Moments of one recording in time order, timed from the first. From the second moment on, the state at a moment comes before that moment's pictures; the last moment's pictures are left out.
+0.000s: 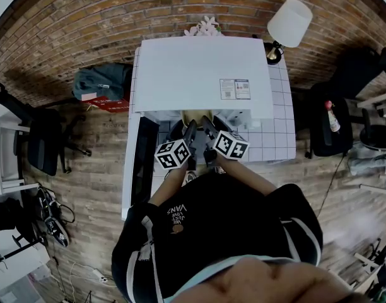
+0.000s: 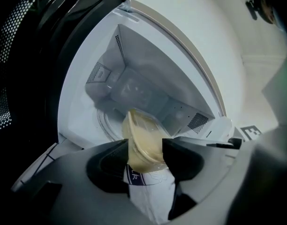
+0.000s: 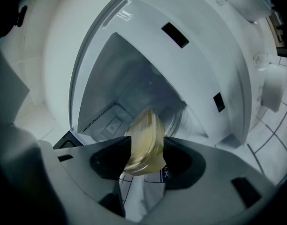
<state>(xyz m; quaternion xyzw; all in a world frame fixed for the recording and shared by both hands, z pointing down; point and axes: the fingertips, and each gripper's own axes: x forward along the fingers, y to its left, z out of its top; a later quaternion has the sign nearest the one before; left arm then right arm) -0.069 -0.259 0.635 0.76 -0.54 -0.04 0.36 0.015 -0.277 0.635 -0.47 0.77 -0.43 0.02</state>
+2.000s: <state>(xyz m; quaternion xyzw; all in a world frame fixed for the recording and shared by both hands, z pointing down) -0.054 -0.223 0.632 0.80 -0.52 0.03 0.30 0.015 -0.239 0.632 -0.46 0.81 -0.36 -0.05</state>
